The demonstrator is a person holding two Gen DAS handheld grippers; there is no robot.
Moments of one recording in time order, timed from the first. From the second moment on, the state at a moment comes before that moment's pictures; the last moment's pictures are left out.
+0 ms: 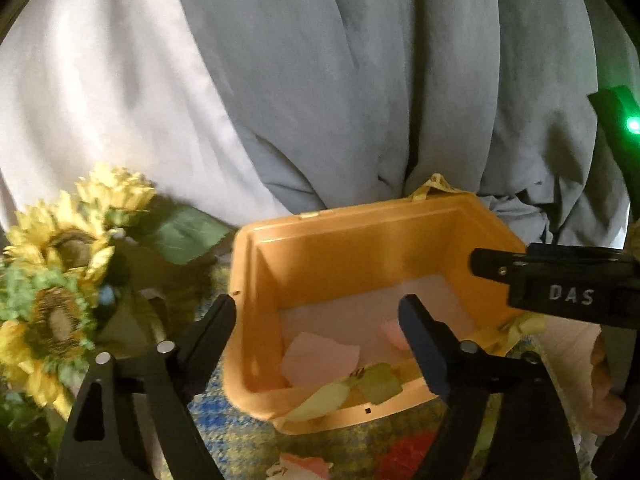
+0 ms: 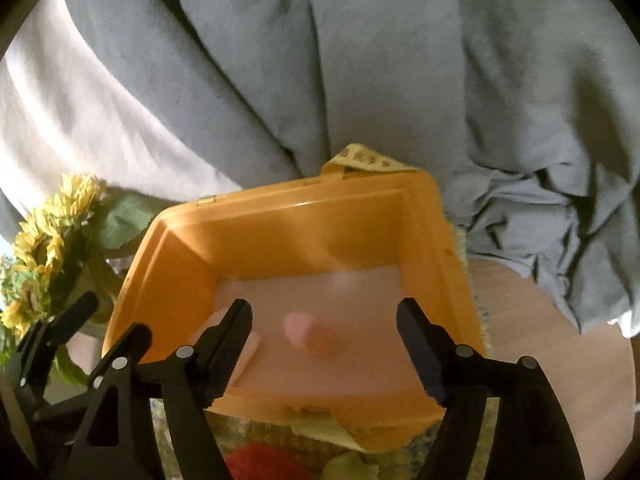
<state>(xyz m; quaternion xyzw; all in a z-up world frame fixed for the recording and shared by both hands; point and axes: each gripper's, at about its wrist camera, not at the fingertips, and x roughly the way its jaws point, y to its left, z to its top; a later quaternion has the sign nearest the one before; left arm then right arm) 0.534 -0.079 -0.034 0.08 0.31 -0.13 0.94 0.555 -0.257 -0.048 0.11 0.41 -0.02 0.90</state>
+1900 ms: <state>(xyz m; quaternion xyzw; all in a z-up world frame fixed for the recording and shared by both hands) 0.304 -0.035 -0.060 0.11 0.23 -0.08 0.96 0.293 -0.228 -0.057 0.09 0.29 -0.10 0.95</state>
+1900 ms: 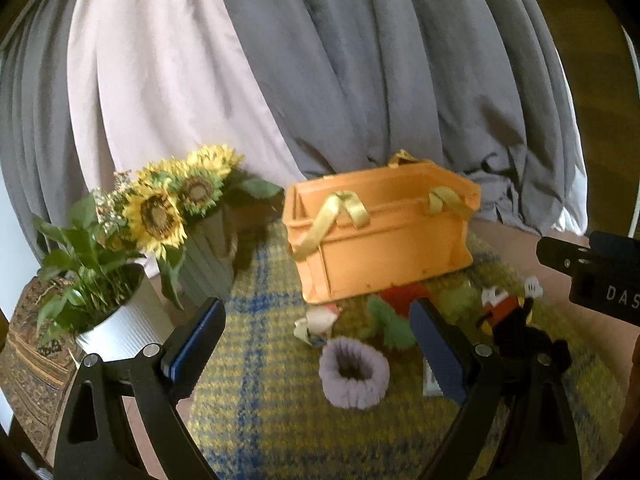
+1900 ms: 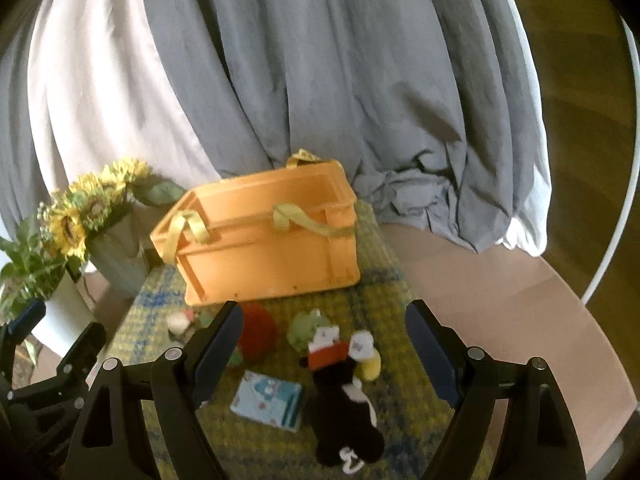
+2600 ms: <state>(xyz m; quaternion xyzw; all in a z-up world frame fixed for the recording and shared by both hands) 0.324 -0.043 -0.126 0.13 0.33 -0.09 0.93 0.297 -0.236 -0.130 0.10 0.42 -0.11 0.90</state>
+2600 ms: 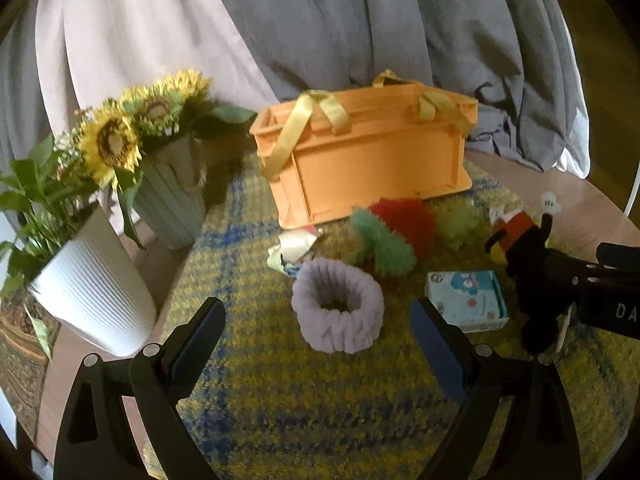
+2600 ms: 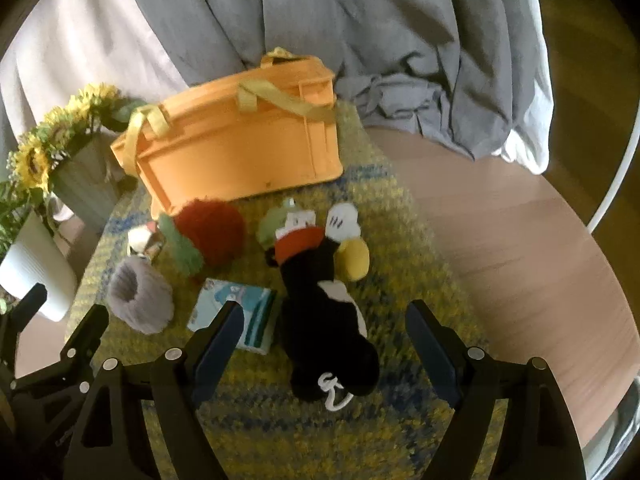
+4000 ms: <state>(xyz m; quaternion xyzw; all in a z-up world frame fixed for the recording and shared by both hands) 0.368 -0.052 -0.167 0.09 0.40 -0.13 0.90 0.332 -0.234 -0.174 0.08 0.49 -0.09 0.86</state>
